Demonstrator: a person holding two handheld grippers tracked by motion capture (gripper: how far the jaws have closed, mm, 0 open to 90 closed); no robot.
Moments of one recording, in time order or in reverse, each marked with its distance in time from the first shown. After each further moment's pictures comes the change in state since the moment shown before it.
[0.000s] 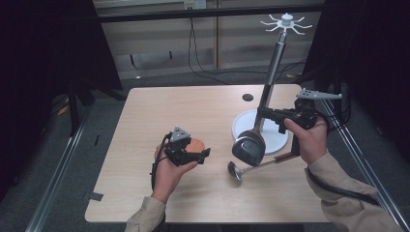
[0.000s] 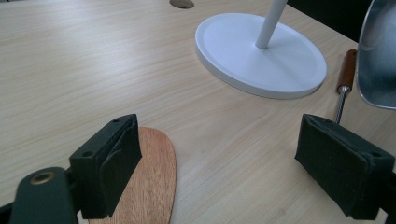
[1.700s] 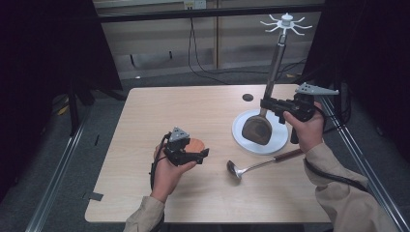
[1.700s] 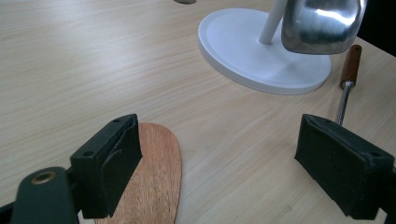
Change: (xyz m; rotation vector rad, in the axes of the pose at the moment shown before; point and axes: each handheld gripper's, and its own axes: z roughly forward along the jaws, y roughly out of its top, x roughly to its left) left arm 0.005 -0.003 0.002 0.009 -0.002 0.000; right arm -0.042 -0.001 0.015 -0.058 -0.112 -0.100
